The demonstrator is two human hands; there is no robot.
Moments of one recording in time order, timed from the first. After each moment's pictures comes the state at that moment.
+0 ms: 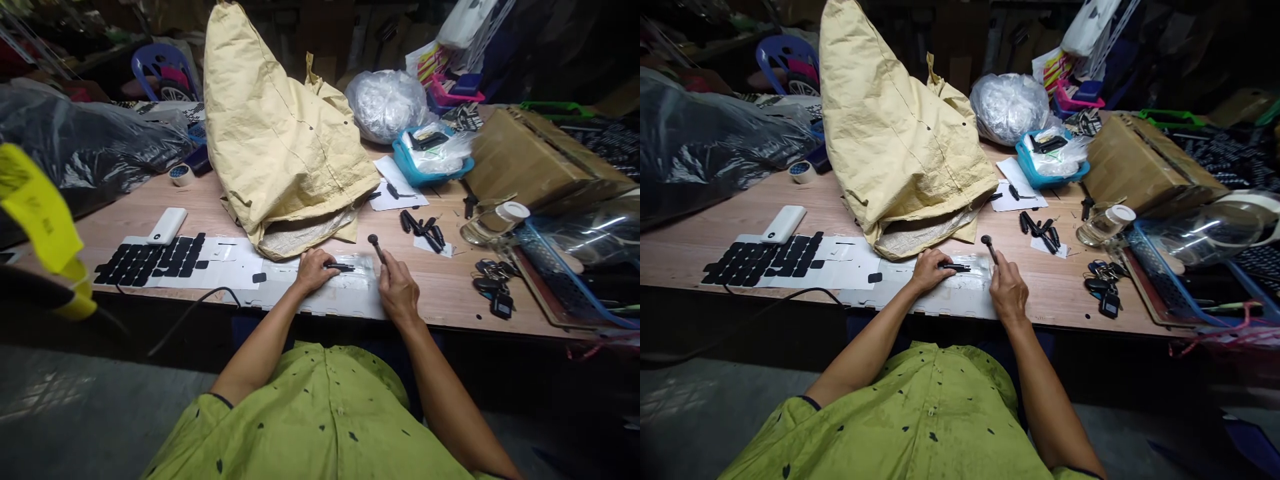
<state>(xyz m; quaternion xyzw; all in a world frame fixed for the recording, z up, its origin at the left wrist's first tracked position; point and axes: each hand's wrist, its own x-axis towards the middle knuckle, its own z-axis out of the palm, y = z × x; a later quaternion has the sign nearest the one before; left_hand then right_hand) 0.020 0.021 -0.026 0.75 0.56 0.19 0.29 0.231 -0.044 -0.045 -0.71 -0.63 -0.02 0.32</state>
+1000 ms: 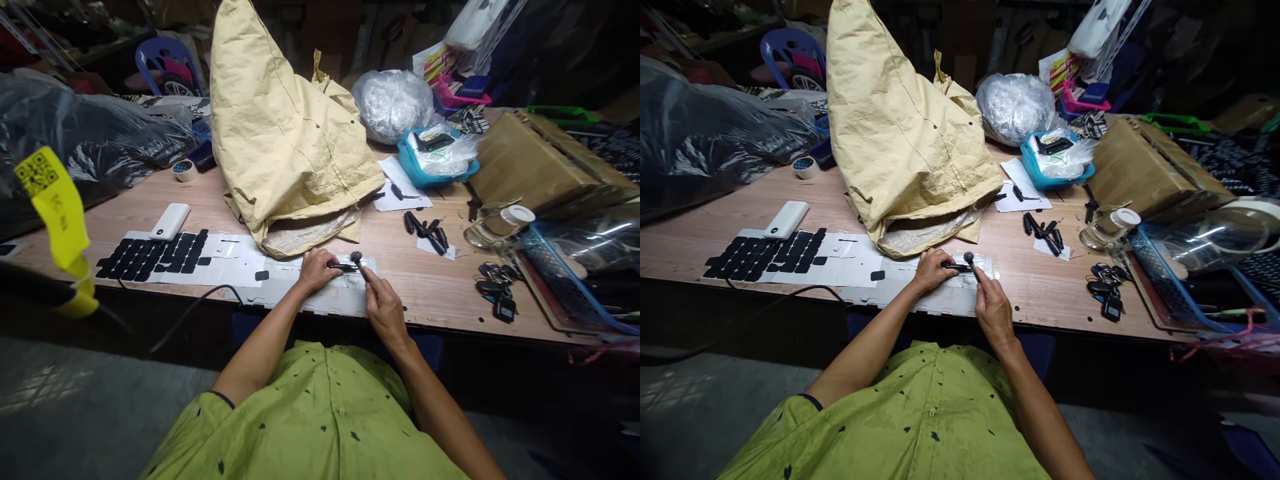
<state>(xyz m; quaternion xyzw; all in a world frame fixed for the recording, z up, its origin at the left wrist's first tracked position) 0.023 0.021 -0.031 0.76 0.55 0.19 0.29 0.198 -0.081 -0.039 -0.66 -0.66 0.09 0.34</state>
